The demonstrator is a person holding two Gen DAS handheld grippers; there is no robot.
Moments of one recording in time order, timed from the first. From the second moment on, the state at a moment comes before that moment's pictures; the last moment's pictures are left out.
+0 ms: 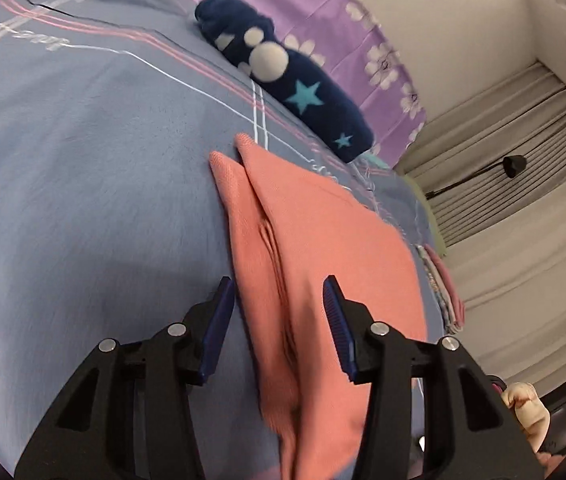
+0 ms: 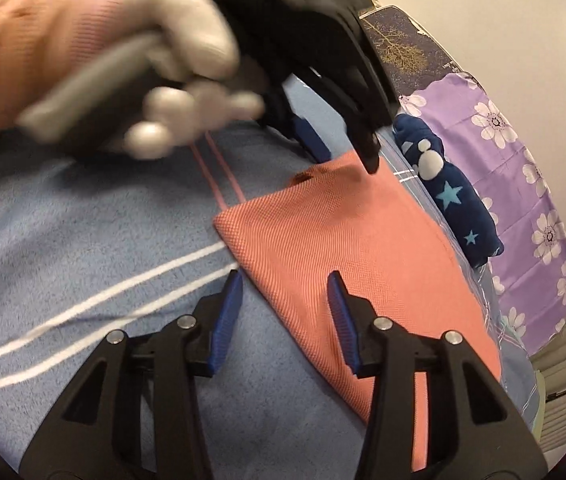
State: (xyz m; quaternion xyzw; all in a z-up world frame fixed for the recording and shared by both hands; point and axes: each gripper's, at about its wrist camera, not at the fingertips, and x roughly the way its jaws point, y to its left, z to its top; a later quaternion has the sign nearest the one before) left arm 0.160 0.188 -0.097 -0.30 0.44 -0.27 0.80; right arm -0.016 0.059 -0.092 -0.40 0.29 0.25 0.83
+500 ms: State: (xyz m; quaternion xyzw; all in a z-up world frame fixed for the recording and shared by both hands) left arm 0.220 0.163 -0.110 -0.31 0.45 -0.29 0.78; right arm 0.017 0.097 -0.114 -0.44 0.24 0.23 0.83
